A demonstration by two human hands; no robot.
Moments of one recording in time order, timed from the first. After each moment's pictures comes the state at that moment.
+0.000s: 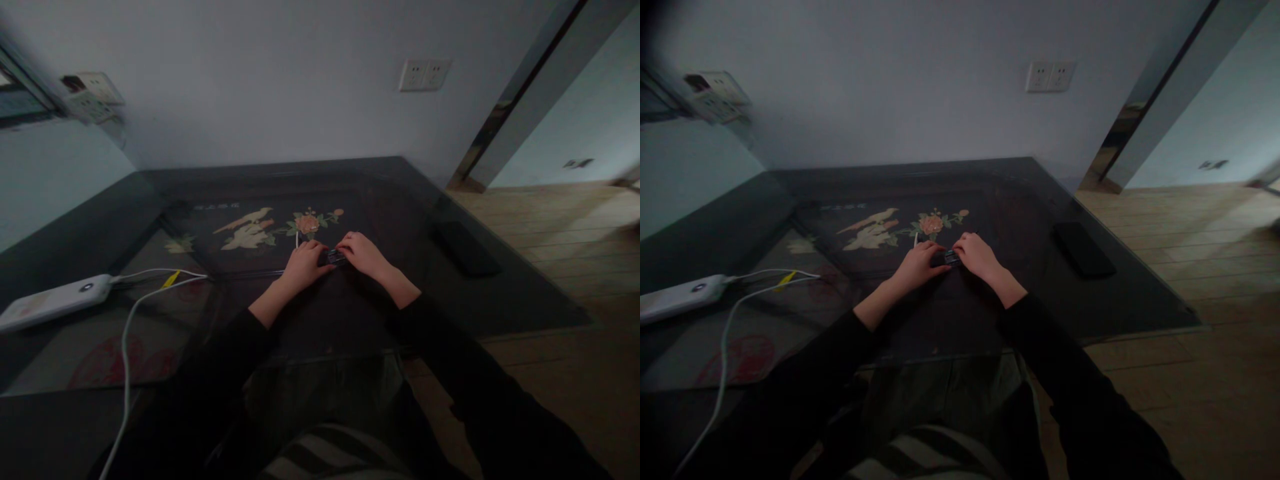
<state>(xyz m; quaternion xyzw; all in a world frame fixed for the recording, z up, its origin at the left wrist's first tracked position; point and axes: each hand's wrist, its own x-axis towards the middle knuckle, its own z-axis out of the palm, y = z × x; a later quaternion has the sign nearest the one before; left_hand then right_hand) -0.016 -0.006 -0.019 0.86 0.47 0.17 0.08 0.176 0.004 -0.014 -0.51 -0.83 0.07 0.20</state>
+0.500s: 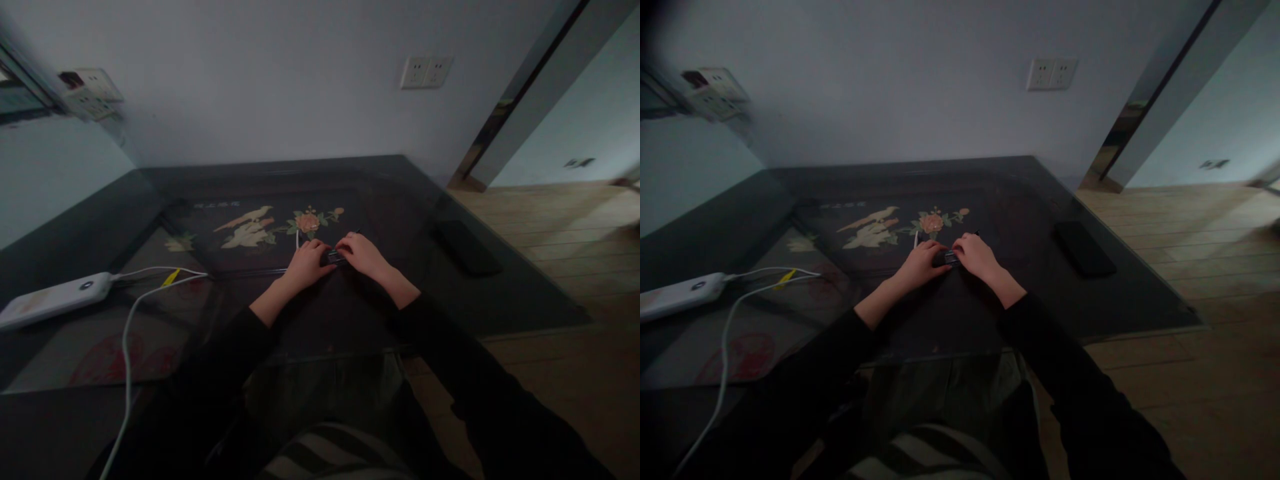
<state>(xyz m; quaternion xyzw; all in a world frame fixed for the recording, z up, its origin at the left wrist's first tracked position) -0.013 -0.006 -0.021 0.87 0.45 0.18 0.09 0.173 0.002 -0.016 -0.53 -0.82 0.09 0.20</state>
